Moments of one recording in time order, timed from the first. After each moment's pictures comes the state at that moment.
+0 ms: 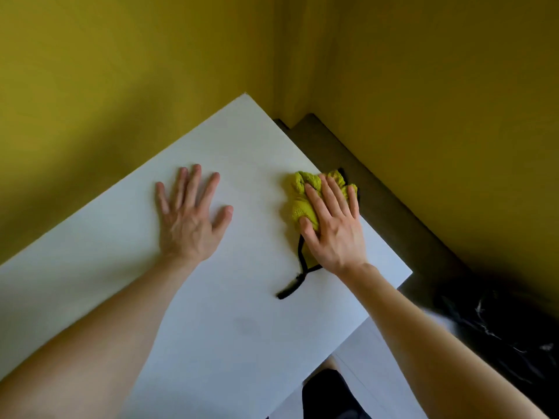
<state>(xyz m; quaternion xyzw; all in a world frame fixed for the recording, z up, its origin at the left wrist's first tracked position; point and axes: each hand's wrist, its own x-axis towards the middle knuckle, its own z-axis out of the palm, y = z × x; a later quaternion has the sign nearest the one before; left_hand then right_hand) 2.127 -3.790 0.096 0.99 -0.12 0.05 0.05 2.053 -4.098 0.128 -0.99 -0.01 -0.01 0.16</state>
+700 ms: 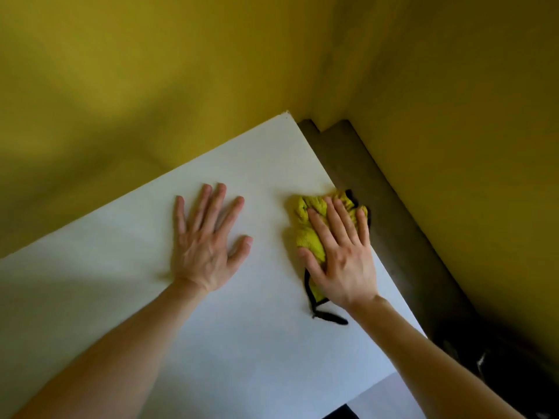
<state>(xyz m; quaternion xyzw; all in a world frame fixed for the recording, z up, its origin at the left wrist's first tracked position) 2.122 -3.791 0.102 0.99 -0.11 0.01 0.06 2.099 -4.083 0.137 -0.98 -0.11 0.02 0.16</state>
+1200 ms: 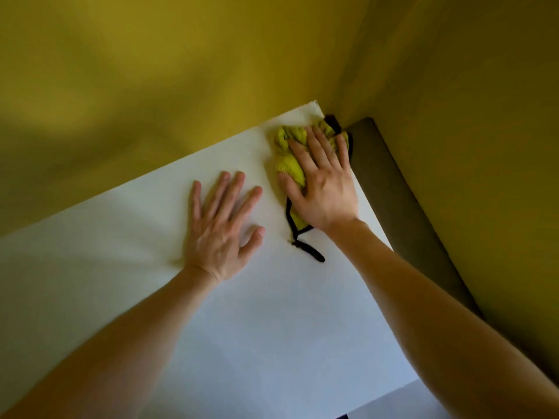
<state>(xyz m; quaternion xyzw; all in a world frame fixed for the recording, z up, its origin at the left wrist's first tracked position) 2.124 -3.790 0.104 0.99 -0.12 0.02 0.06 2.222 -4.023 0.121 -0.97 -0.16 -0.02 0.17</state>
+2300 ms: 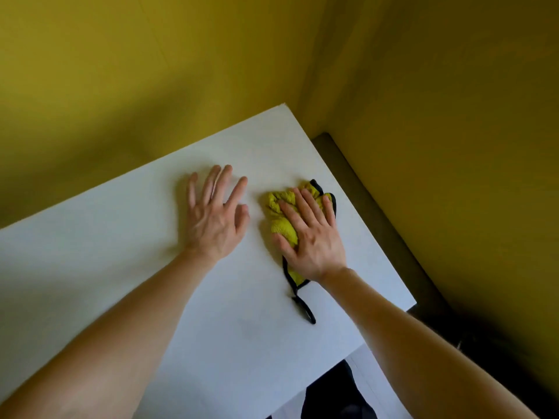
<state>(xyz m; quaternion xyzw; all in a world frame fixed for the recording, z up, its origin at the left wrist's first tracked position) 2.122 -3.808 0.119 0.99 -0.12 0.10 0.05 2.077 -4.049 0.119 -0.98 -0.14 0.02 0.13</state>
